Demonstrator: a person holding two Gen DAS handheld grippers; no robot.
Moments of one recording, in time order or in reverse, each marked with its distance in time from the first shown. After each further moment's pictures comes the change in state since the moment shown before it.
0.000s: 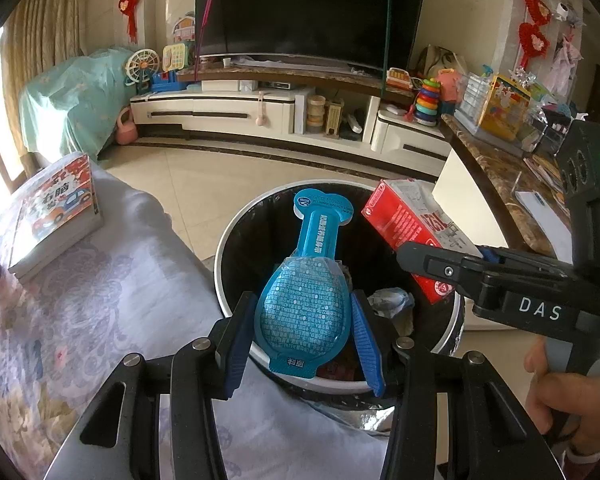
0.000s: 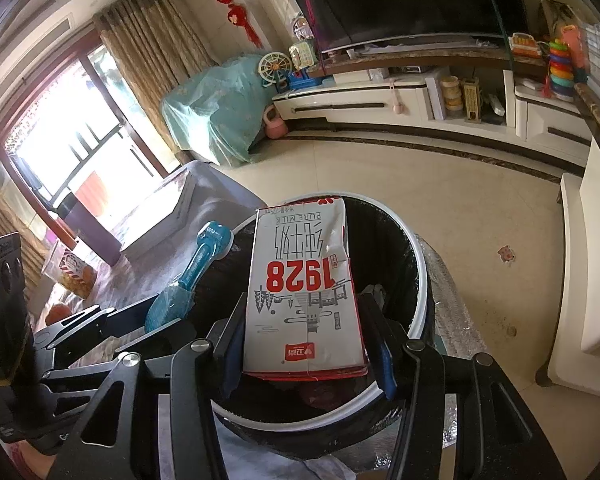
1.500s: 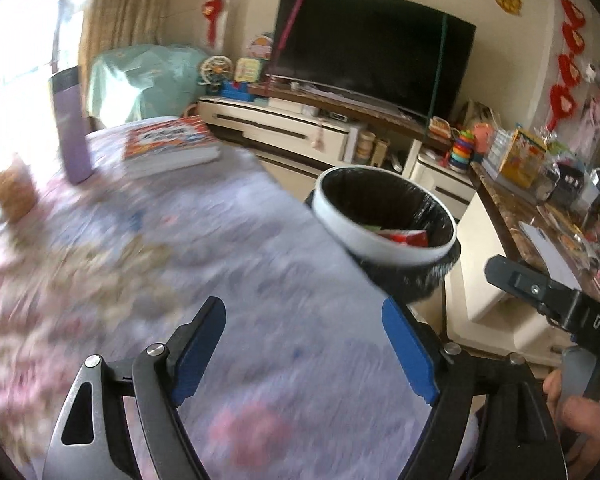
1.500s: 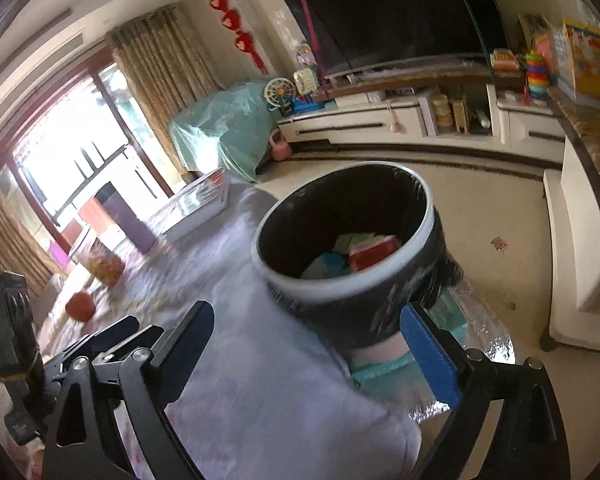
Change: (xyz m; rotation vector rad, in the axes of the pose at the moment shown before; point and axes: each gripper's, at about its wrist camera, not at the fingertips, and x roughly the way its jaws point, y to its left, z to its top) left arm -0.133 0.017 -0.161 -0.209 -0.157 0.089; right arm -0.087 0.069 -0.100 -0.018 -0.138 -0.021
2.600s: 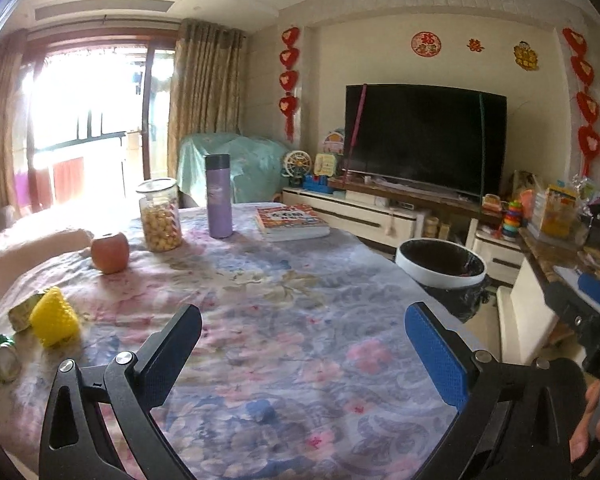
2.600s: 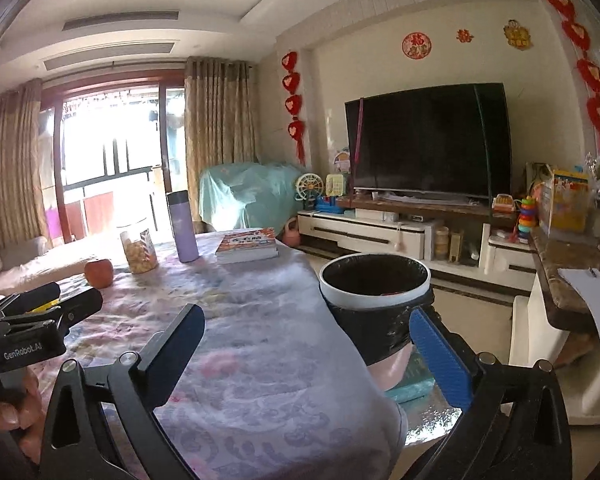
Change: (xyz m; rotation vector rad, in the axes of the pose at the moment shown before) left arm -0.202 0.000 -0.128 0.001 -0.362 0.276; right arm -0.120 0.102 -0.093 -0.307 -0.388 -0.080
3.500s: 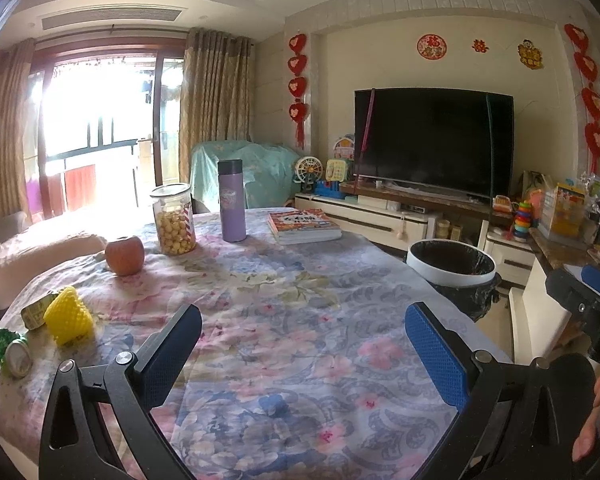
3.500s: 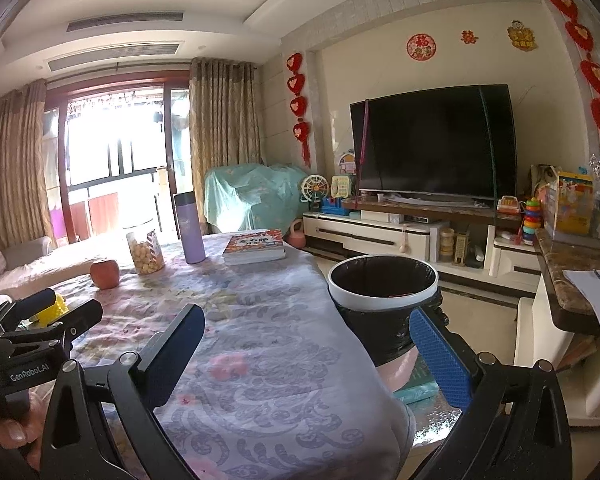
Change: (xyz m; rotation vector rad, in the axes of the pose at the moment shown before) left arm 0.003 0.002 -0.007 0.009 -0.020 0.031; right arm -0.002 0.003 -0.004 0.007 -0.003 0.025
